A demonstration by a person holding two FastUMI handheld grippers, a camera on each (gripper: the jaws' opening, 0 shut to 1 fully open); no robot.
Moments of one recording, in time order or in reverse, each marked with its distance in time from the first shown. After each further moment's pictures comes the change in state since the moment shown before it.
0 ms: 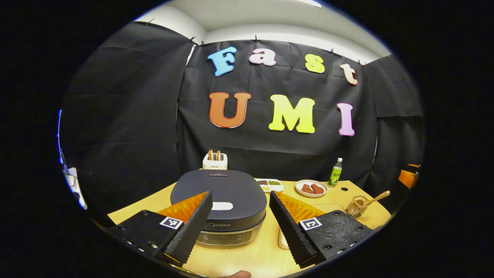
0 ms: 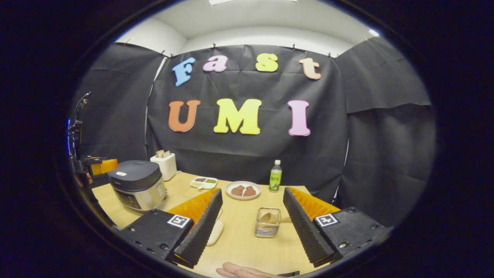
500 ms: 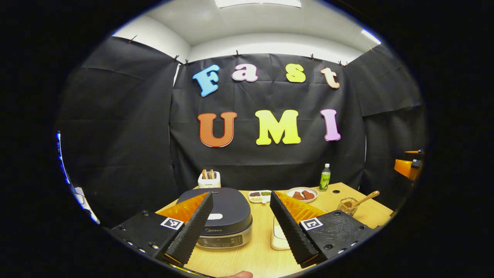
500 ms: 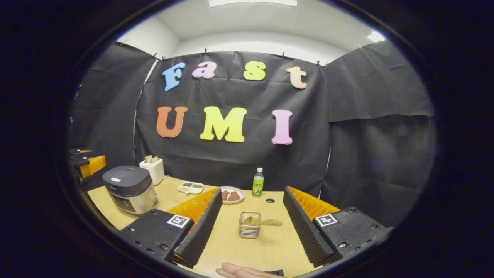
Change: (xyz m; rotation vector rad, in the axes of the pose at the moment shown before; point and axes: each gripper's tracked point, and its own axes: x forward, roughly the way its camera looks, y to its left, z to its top) left arm -0.047 -0.037 0.051 0.073 -0.095 -0.065; right arm -0.043 -0.029 0.040 -0.010 -0.041 -0.096
